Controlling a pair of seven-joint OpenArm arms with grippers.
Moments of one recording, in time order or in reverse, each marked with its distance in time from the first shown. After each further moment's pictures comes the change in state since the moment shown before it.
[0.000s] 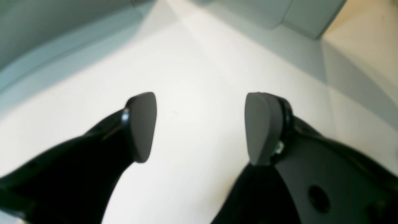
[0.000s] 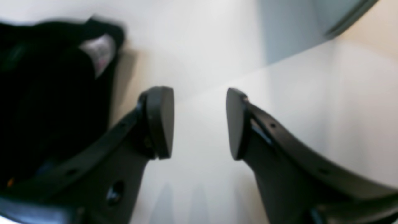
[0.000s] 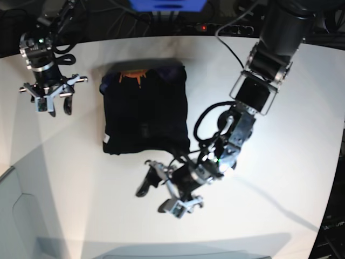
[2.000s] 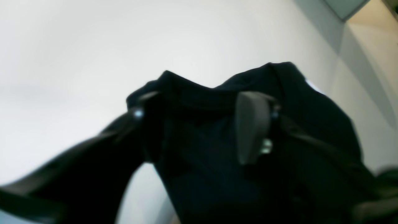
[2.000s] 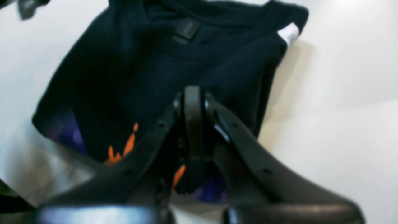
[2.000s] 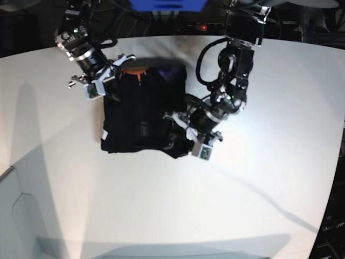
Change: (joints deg) left arm 27.6 7.1 -19.6 11.5 6.4 -0.2 5.9; right arm -8.6 -2.1 -19.0 -2.4 -0.2 0.0 7.1
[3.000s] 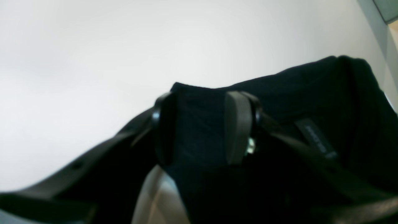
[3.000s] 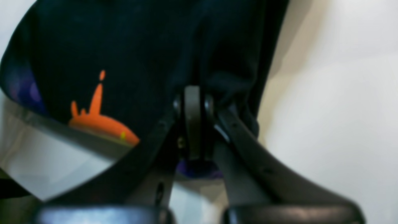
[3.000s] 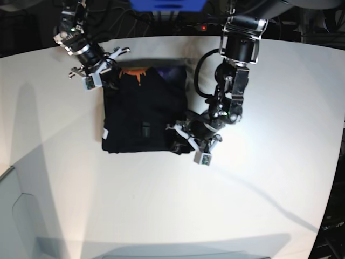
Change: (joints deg) left arm -7.0 1.8 -2.7 -16.7 -0.3 0.1 -0.8; right arm -1.1 4.4 0.4 -9.7 0.9 0.0 4.7
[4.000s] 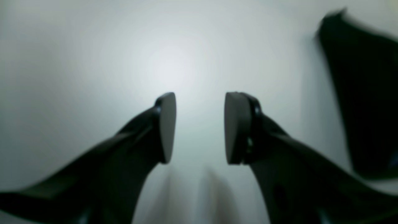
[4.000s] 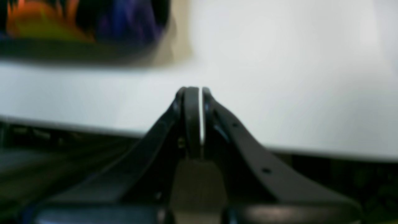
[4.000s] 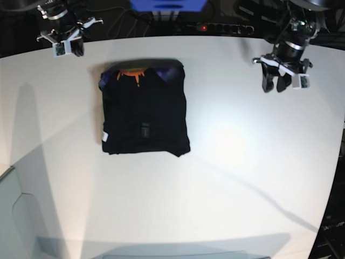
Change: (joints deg) left arm 48.5 -10.9 -34.8 44.3 -9.0 0.0 1.0; right arm -16.7 -3.5 15.0 11.3 -0.9 0.1 -1.1
